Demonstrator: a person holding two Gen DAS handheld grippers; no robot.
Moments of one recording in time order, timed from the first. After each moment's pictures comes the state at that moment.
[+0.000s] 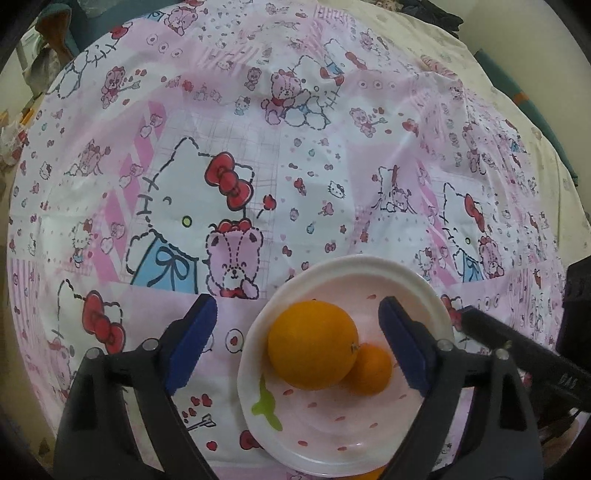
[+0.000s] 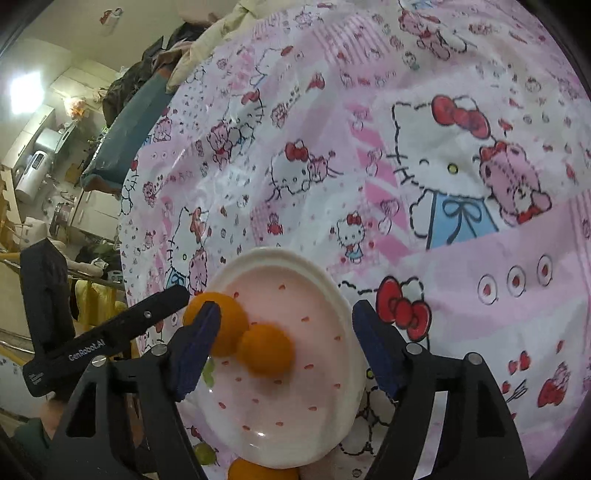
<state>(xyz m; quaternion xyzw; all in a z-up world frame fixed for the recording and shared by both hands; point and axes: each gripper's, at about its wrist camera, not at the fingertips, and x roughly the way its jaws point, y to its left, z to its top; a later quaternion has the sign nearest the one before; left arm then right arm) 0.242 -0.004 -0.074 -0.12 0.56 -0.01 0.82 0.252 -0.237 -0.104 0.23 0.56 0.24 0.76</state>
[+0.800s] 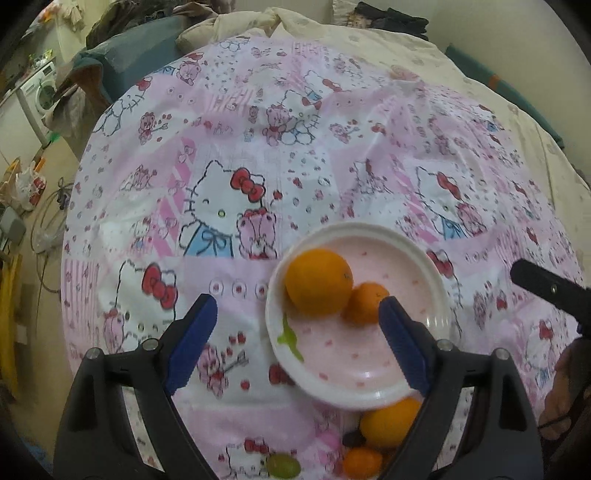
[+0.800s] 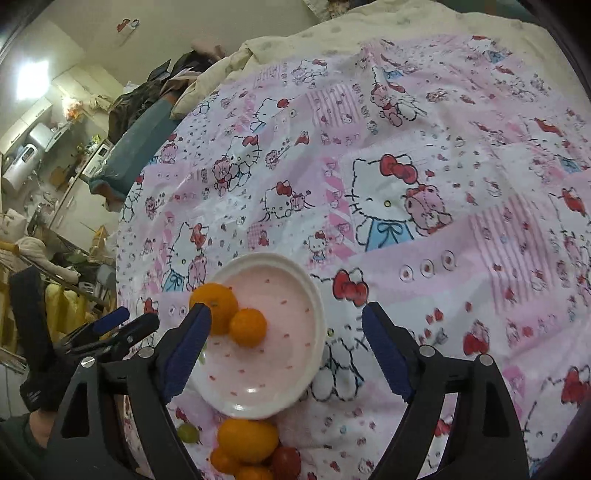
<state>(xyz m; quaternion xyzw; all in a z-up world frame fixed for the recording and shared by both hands) 0.157 -0.013 -0.024 -0.04 0.51 -0.01 0.86 0.183 -0.266 -0.037 0.17 0.50 0.18 0.83</state>
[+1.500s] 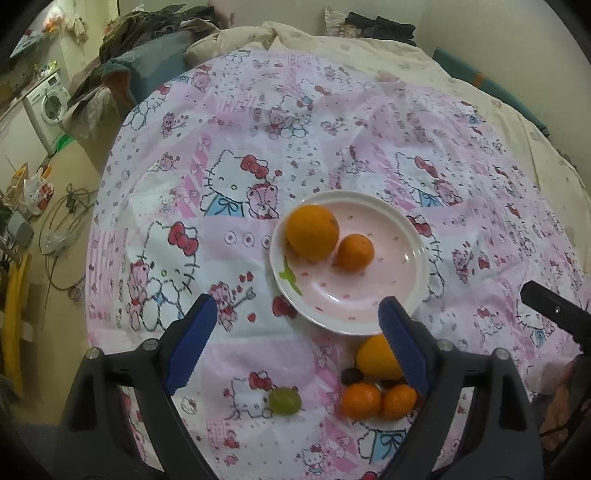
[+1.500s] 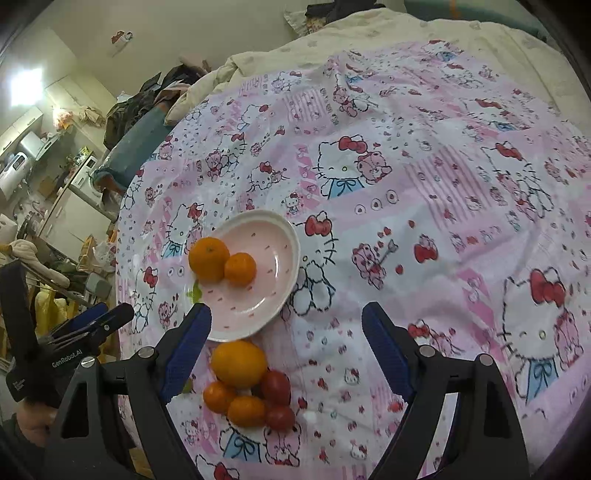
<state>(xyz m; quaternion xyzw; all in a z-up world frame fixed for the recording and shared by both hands) 0.075 -0.022 -0.007 -0.03 0.48 -0.01 0.87 0.075 -0.289 -0.022 0.17 0.48 0.14 0.85</state>
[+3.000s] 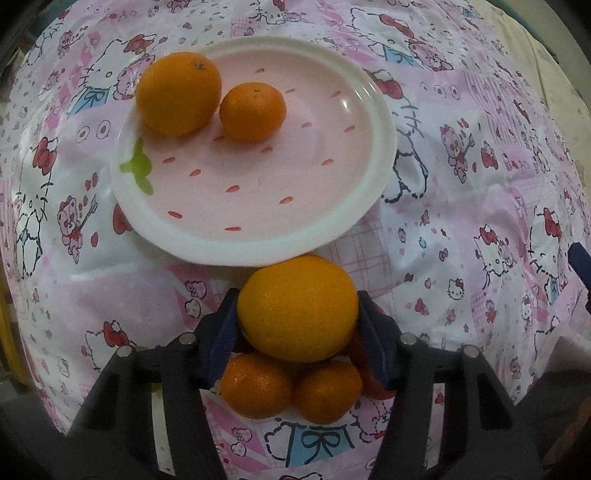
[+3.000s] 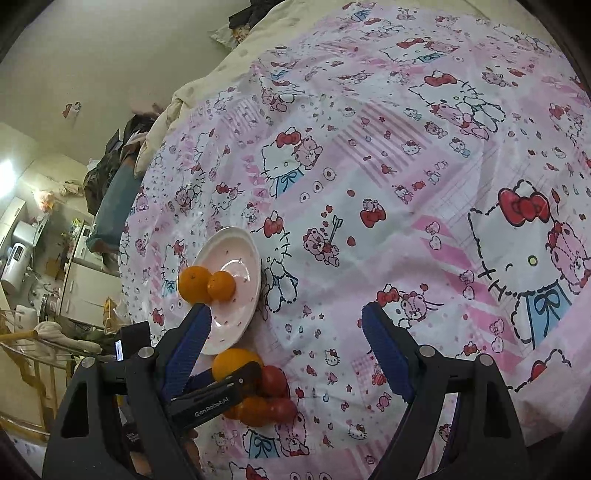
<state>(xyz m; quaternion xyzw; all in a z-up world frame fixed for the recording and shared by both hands) 0.103 -0.123 -0.122 -0.02 0.66 -0.06 0.75 0.063 -0.353 -0.045 0.32 0.48 0.08 0.81</state>
